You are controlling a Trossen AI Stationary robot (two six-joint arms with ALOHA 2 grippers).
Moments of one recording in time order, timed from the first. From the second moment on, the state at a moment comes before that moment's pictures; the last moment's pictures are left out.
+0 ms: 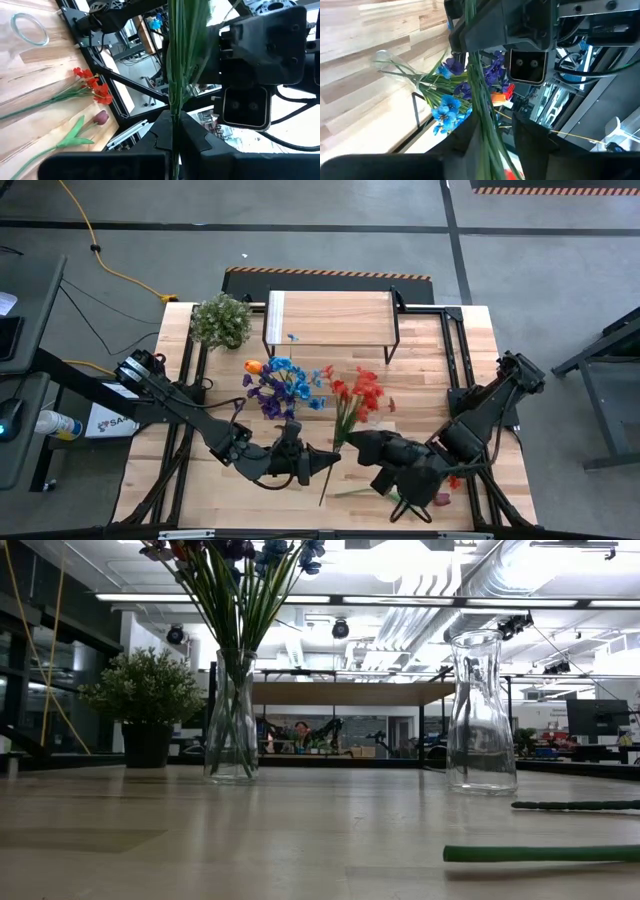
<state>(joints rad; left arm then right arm) -0.61 1.65 1.28 0.29 -0.70 -1.26 0.71 1.67 1.74 -0.73 0.95 -1.26</state>
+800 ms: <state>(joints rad) -0.61 1.66 1.28 0.48 -0.75 -1.11 0.82 1.65 1.74 -1.13 1.04 -0.50</state>
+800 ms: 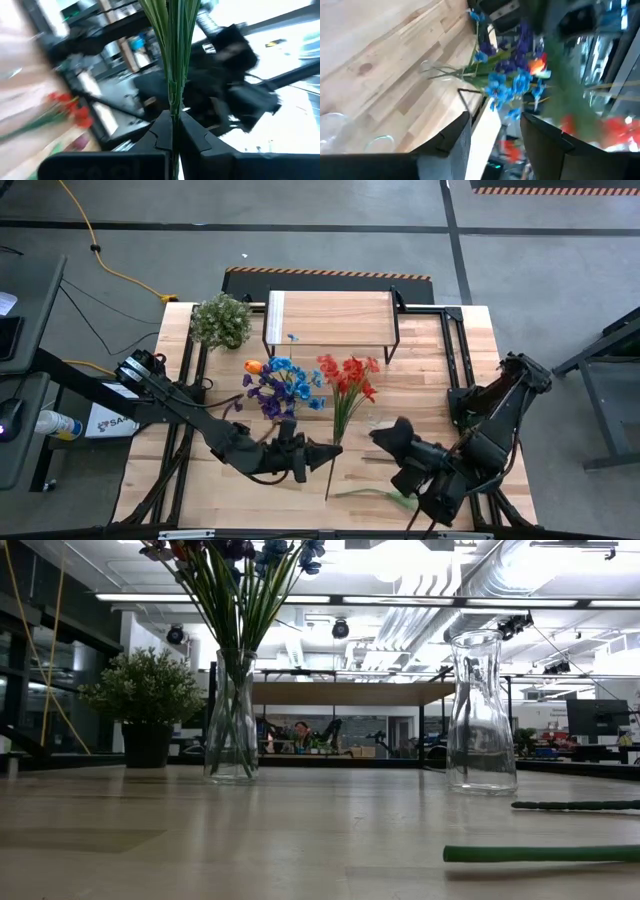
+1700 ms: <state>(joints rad) -0.61 1.65 1.75 0.06 -0.71 -0.45 0.65 1.56 1.73 -1.21 0.63 0.00</state>
